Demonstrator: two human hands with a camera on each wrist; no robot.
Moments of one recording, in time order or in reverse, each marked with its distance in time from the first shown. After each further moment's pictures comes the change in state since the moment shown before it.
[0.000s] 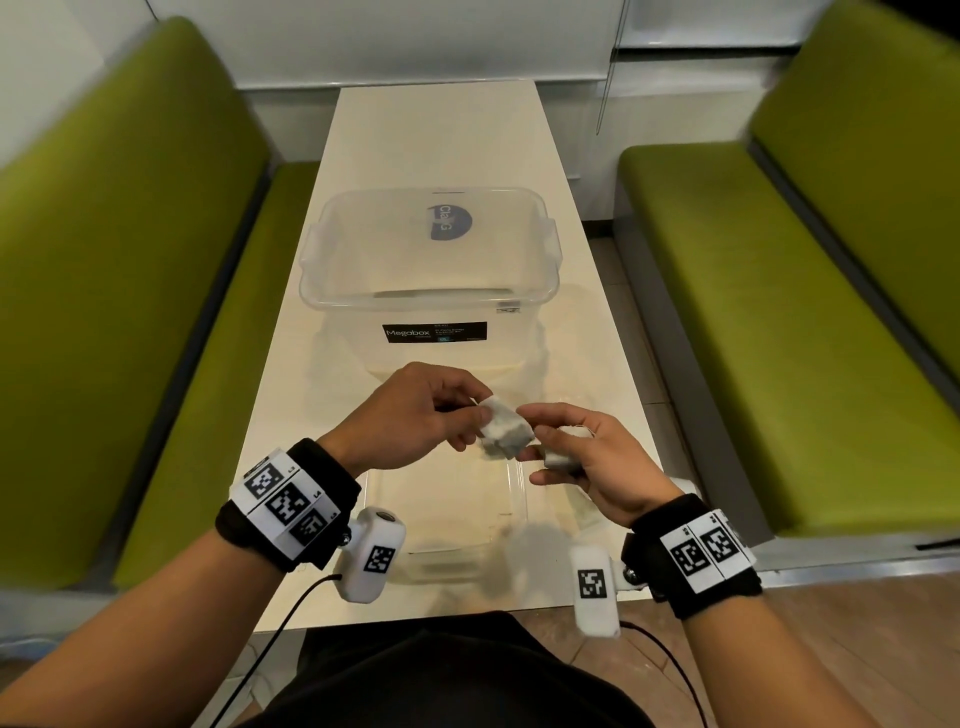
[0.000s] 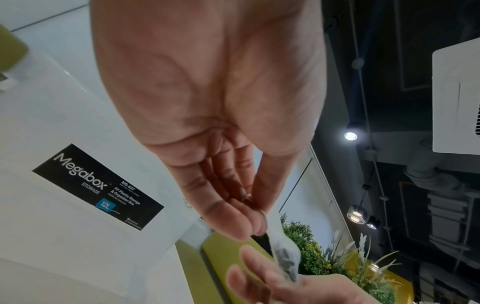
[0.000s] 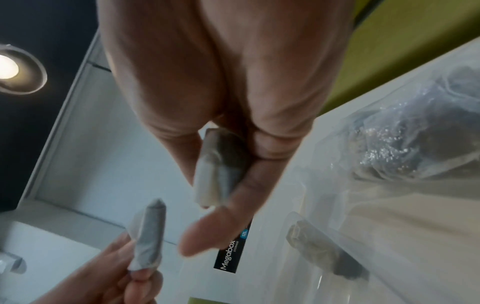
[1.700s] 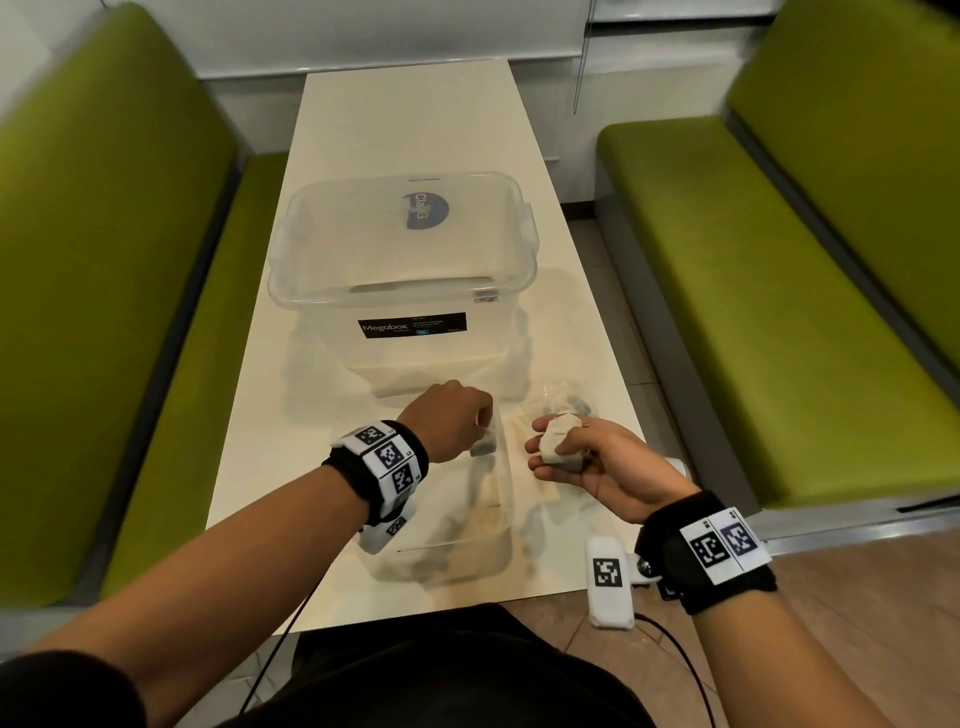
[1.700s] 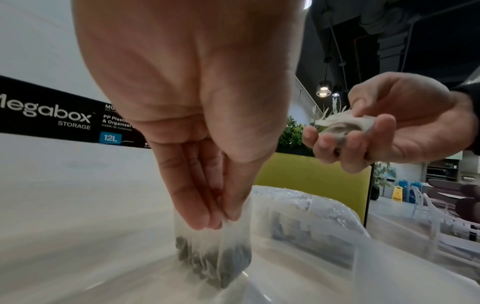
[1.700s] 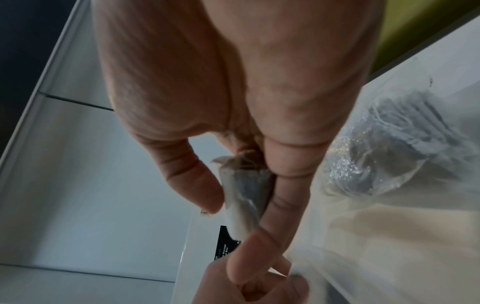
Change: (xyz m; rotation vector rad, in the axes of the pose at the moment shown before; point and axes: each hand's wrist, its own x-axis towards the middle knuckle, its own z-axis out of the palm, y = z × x) left_hand 0.074 -0.058 0.049 0.894 -0.130 -0.100; right_hand -0.002 0.013 -0.031 0.249 0.045 0.173
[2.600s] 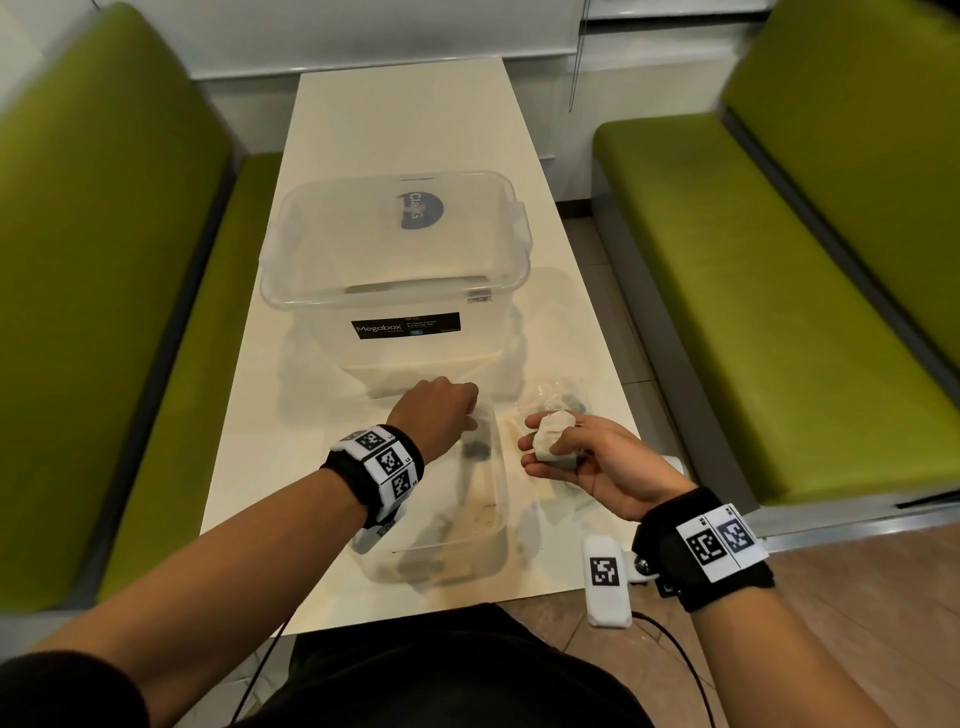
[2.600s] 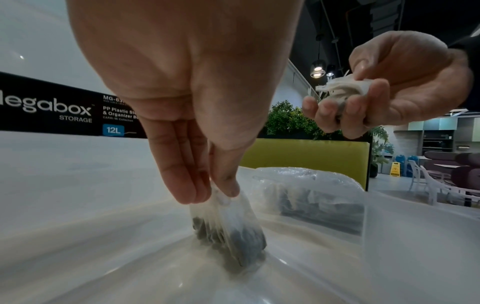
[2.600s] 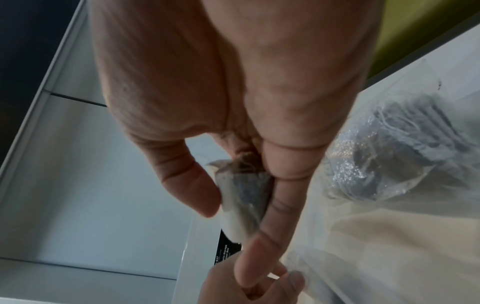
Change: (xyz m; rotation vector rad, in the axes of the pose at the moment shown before) left_hand 0.011 -0.010 0.014 0.176 0.137 -0.031; right_hand -0.005 -0.007 0.003 -0.013 -0.038 0.002
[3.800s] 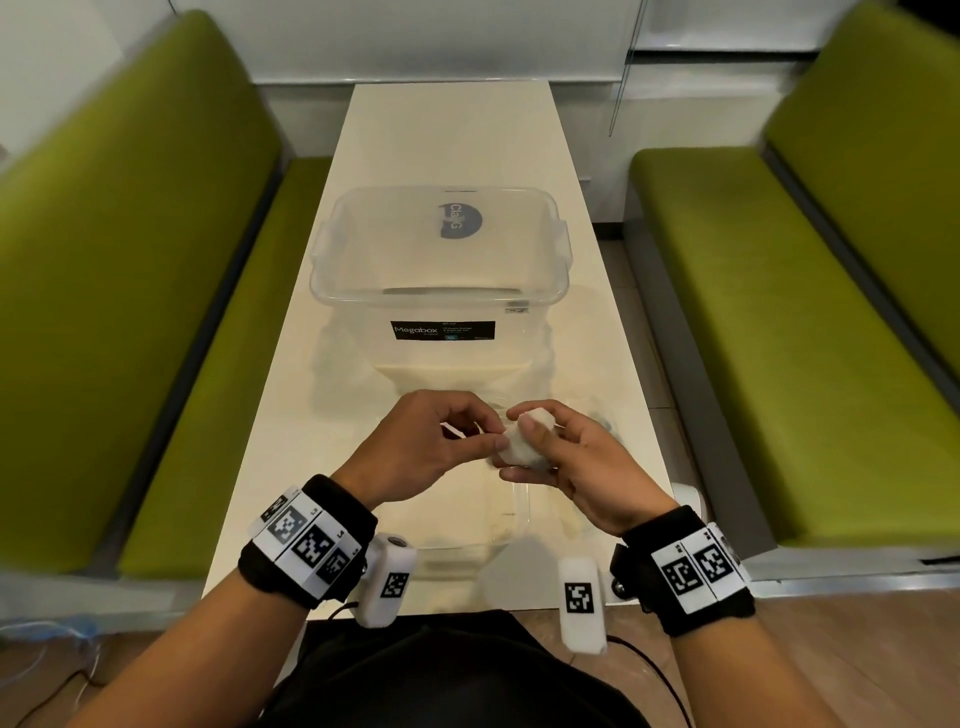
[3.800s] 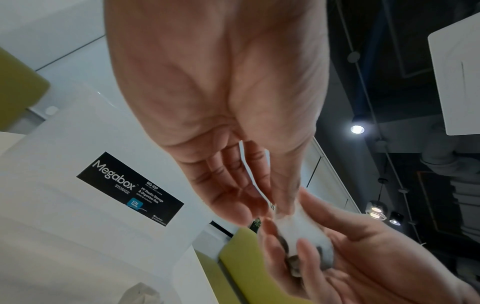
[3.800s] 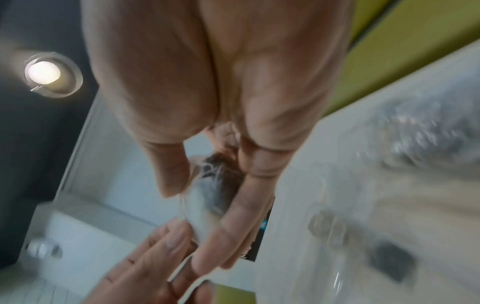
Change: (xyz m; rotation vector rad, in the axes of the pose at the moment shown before) left_hand -0.102 0.001 -0.069 -1.066 0.091 -0.014; right_hand -0.001 0.001 0.057 -0.134 -0.102 -0.150
